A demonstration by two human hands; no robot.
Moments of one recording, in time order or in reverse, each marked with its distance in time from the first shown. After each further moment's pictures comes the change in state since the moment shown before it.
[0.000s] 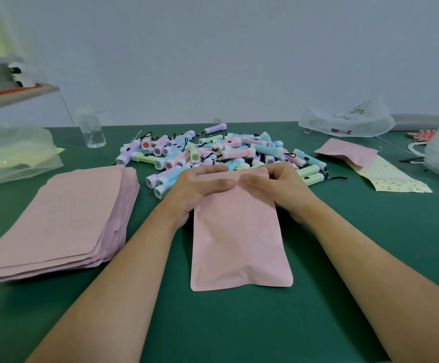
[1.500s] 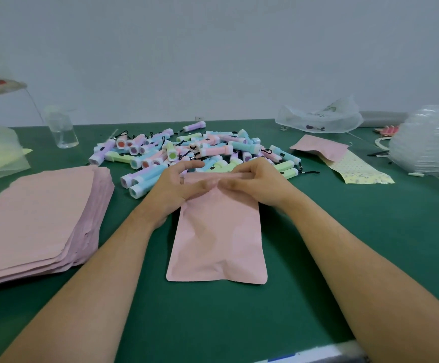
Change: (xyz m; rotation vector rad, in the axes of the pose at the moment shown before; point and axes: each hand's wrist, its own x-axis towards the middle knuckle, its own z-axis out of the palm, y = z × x) left_hand 0.002 -0.008 0.004 0.222 0.000 0.144; right_hand -0.004 -0.010 -0.011 -0.309 -0.041 -0.027
